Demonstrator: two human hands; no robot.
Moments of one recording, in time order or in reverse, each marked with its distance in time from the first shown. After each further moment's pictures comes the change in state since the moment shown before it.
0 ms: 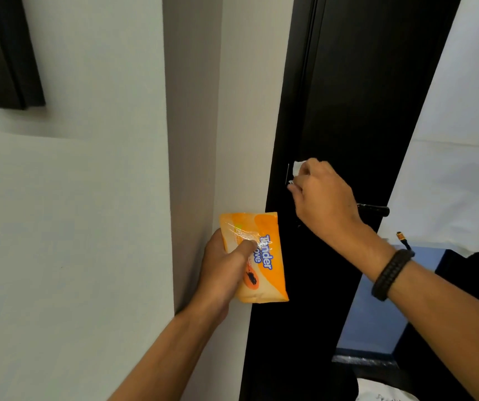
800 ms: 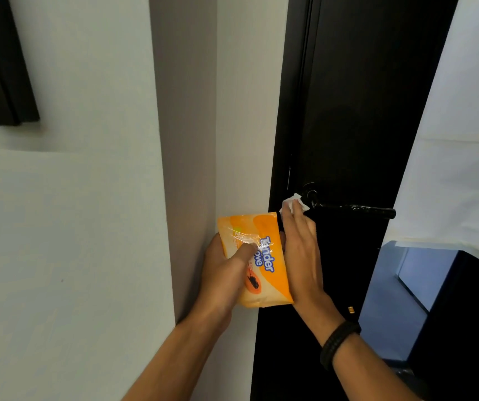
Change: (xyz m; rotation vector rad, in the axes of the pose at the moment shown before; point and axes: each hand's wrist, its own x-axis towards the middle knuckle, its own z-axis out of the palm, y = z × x) left_hand -0.002 0.005 0.003 -0.023 0.052 0.032; right_hand -0.076 -0.054 0.072 0.353 0.095 0.291
